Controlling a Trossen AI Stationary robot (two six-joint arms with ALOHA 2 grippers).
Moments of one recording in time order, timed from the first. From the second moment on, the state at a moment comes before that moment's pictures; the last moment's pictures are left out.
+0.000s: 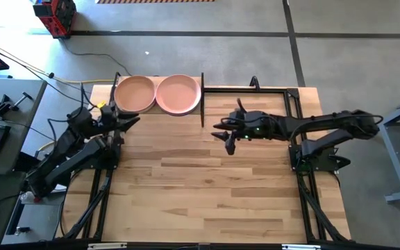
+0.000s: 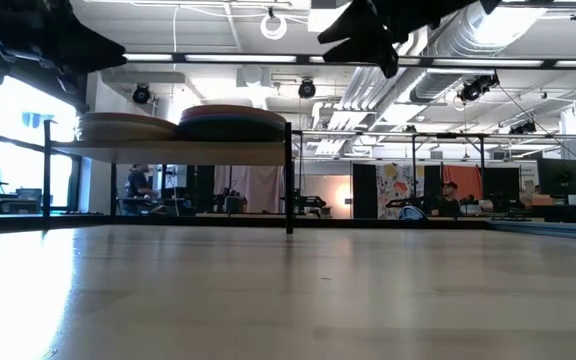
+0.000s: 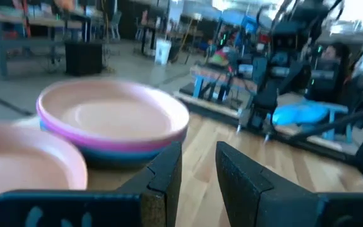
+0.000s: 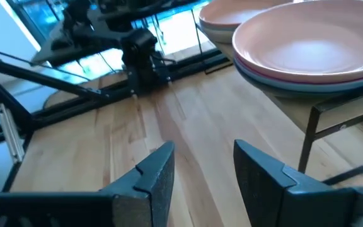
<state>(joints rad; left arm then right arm) 0.73 0.06 0.36 -0.35 0.38 -0.17 -0.02 1.29 0.92 0.01 0.13 0.30</state>
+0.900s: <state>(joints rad) 0.73 0.05 0.14 -0.10 0.22 -0.15 -0.08 1.20 0.59 0.14 -0.01 0.30</state>
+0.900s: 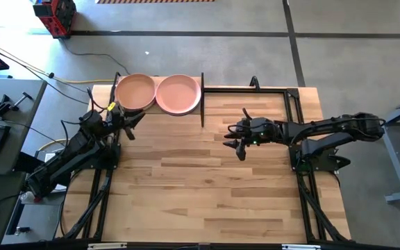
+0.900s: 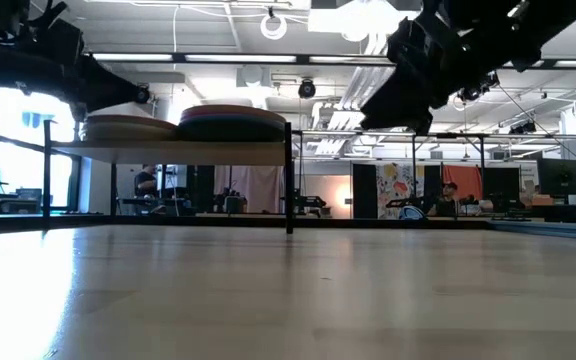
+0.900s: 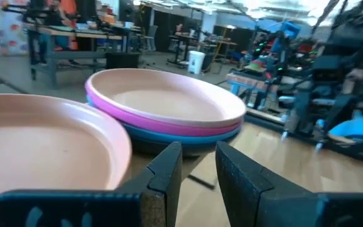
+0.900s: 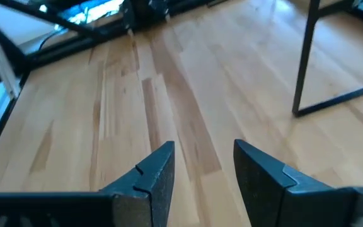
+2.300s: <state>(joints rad) 0.73 0.05 0.14 -0.06 0.33 -0.38 -0.31 1.20 0.28 0.30 -0.22 0.11</state>
